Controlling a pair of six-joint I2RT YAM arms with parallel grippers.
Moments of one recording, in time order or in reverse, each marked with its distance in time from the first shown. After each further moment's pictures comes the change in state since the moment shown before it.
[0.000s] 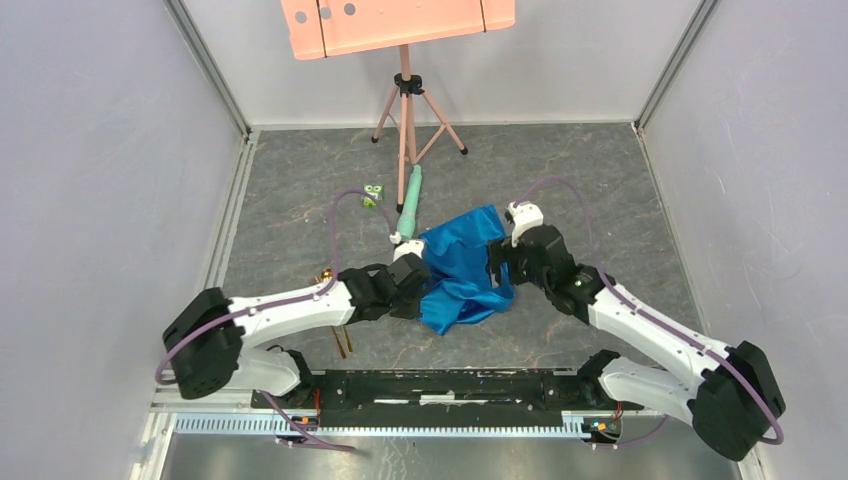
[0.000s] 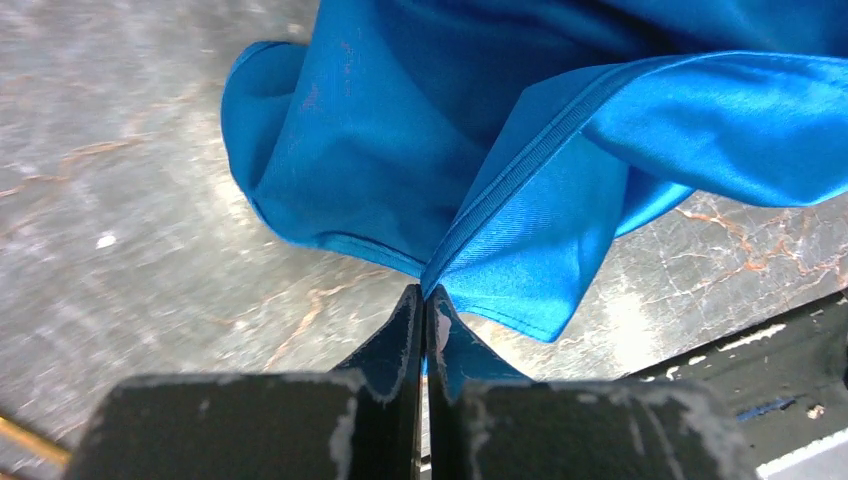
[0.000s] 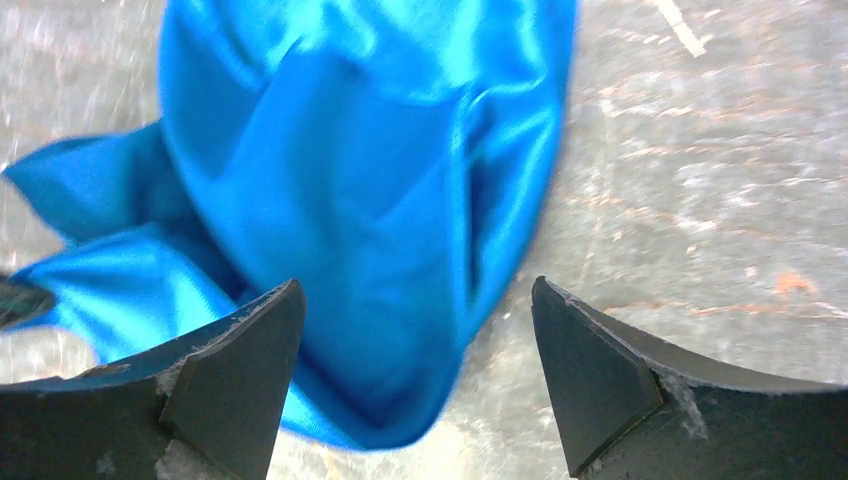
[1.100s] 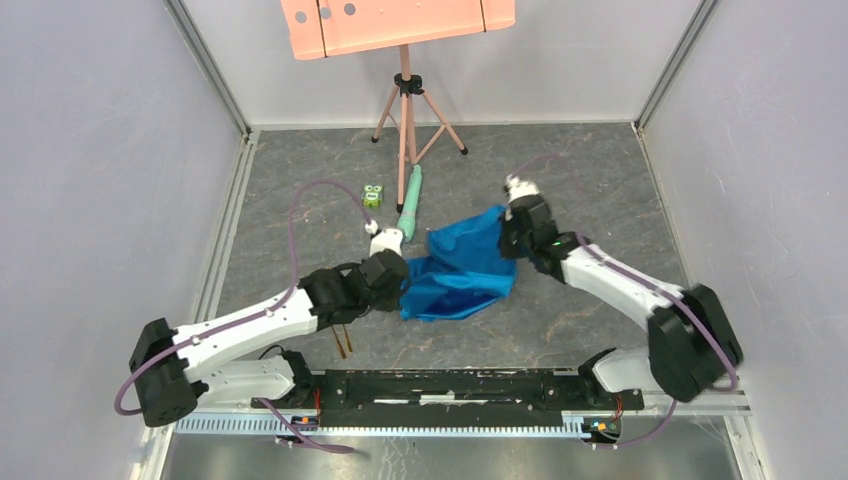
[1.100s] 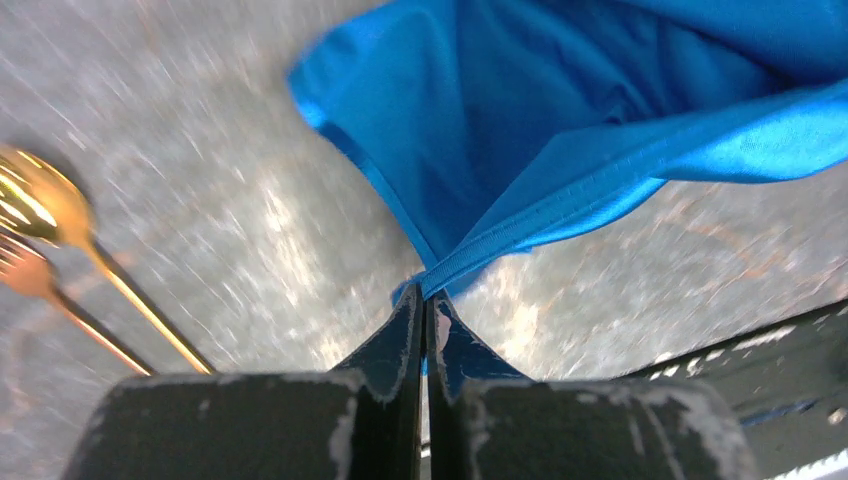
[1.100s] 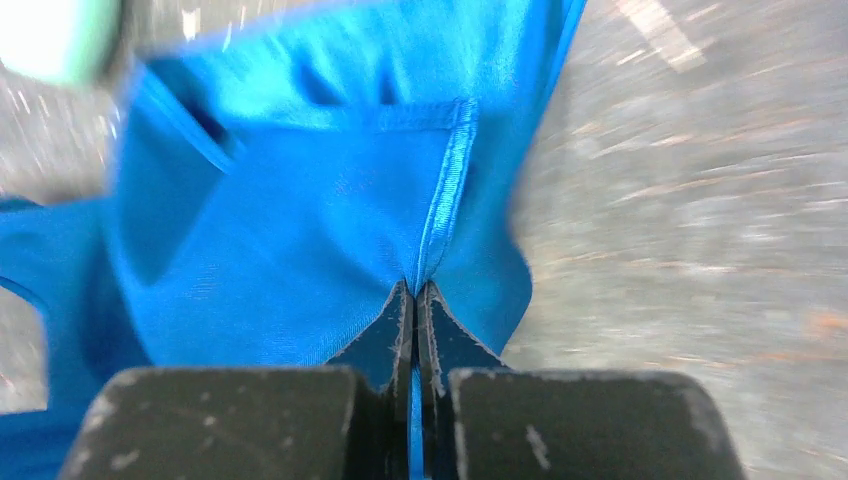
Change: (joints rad) left arm -0.001 -0.258 -0.017 -0.198 -0.140 0.043; right arm -0.115 0.404 0.214 0.030 -0.037 0.095
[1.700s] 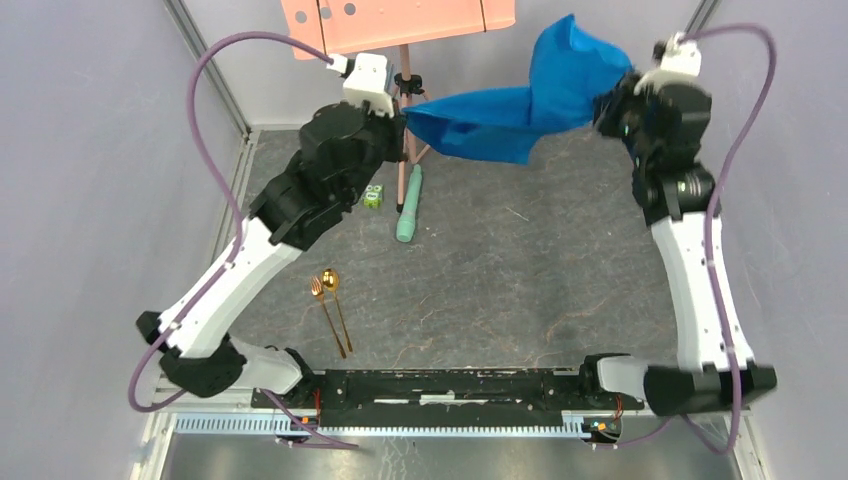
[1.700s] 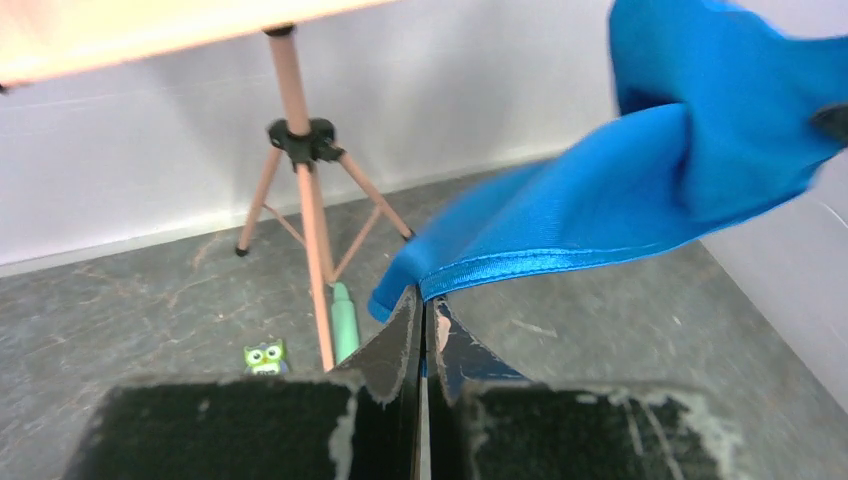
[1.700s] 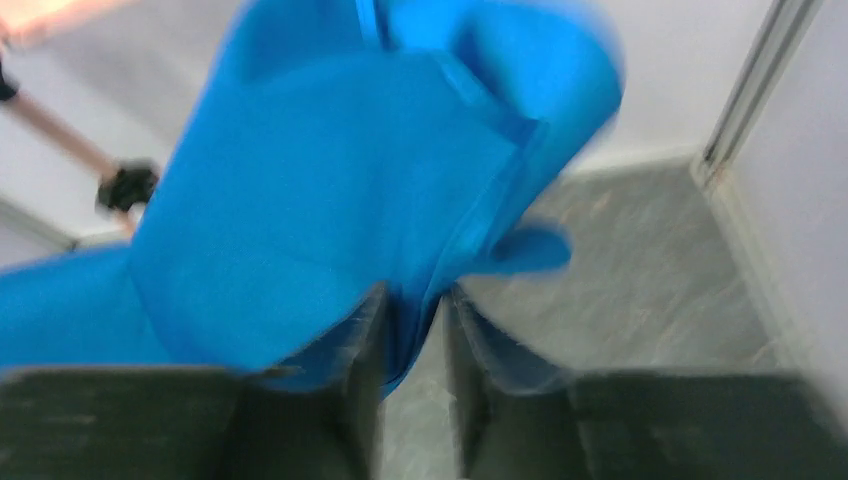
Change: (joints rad) left arm 0.185 0.301 1.073 0.108 -0.176 0.568; right arm -0.494 -0.083 0.895 -0.252 -0.062 -0.090
